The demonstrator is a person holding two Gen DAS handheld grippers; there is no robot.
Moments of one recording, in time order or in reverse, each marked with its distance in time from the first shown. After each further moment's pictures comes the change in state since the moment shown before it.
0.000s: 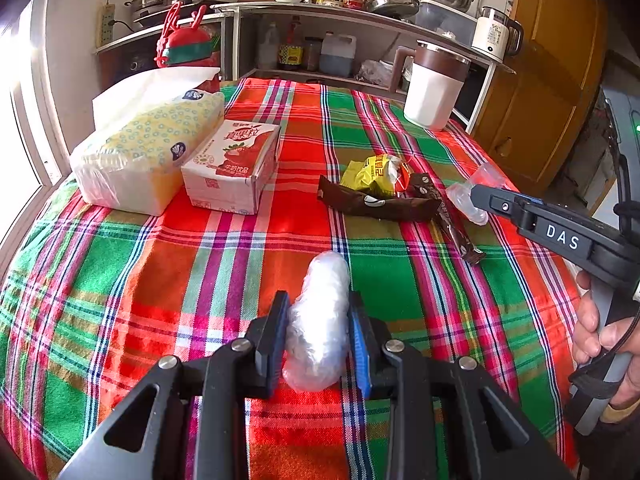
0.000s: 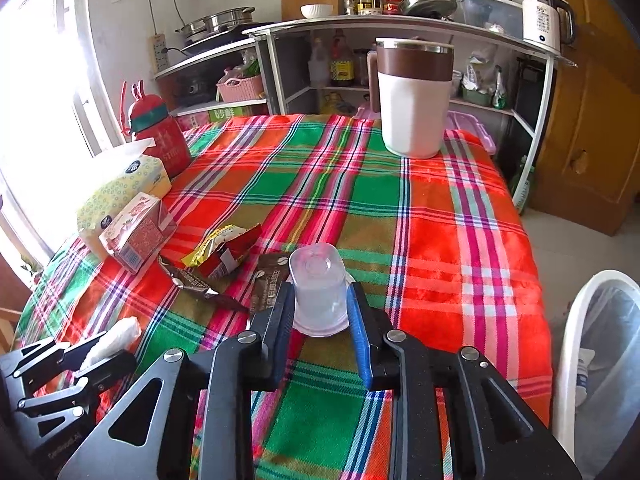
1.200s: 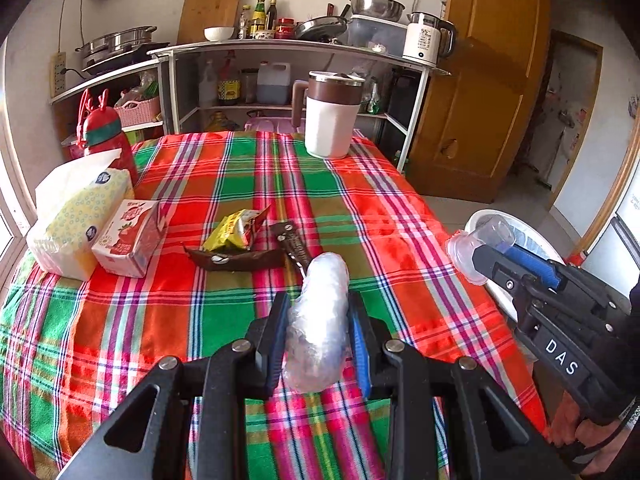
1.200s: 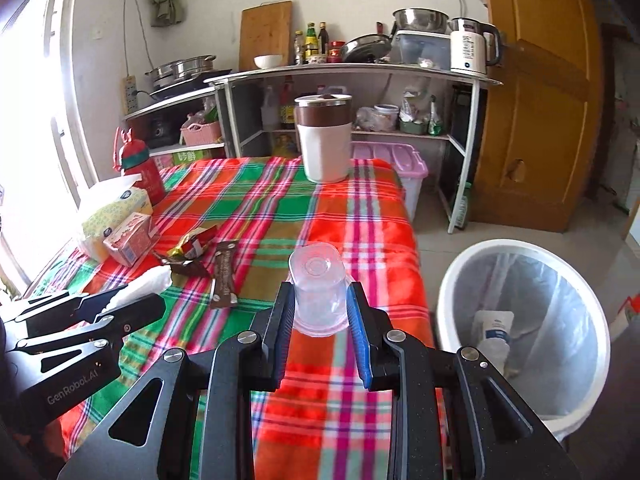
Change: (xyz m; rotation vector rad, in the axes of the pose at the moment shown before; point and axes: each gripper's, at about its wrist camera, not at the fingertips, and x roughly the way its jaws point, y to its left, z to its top) left arm -0.038 -0.097 0.020 0.132 -0.086 -0.122; right arm -0.107 -0.042 -0.053 0.079 -0.153 -0.157
